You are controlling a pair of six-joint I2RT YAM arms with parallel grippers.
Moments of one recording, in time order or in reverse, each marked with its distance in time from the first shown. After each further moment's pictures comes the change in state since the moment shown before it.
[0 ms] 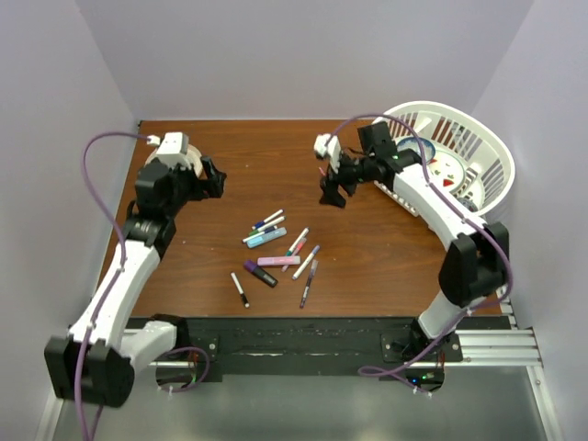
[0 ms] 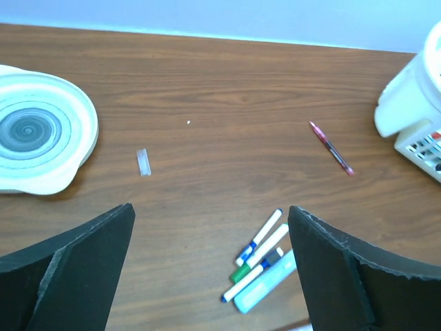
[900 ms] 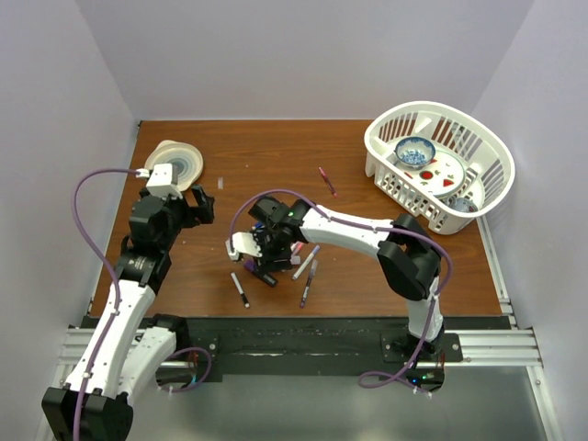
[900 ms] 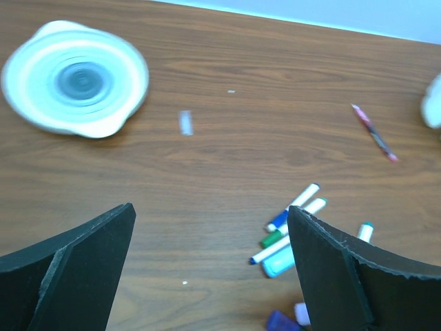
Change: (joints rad) left arm 0.000 -0.303 -0.218 -0.072 -0.114 0.006; right arm 0.604 0.283 0.048 -0.110 0.340 -0.208
